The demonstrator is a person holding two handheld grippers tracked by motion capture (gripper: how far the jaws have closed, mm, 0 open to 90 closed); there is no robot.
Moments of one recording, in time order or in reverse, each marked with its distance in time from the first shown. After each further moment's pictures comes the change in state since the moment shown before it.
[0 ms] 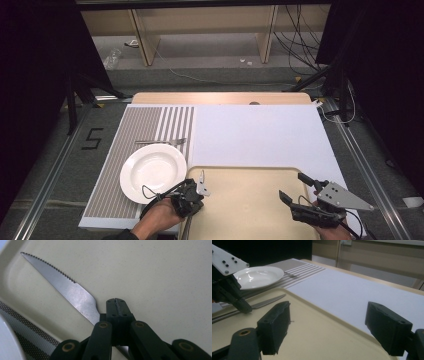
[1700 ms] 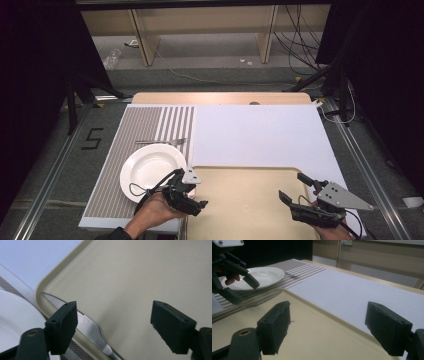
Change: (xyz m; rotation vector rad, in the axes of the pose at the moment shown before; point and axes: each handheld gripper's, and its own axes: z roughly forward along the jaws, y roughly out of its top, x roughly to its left) left arm 0.015 0.001 -0.029 -0.202 0.007 -0.111; right arm 0.000 -0.001 0.001 -0.002 0.006 0.010
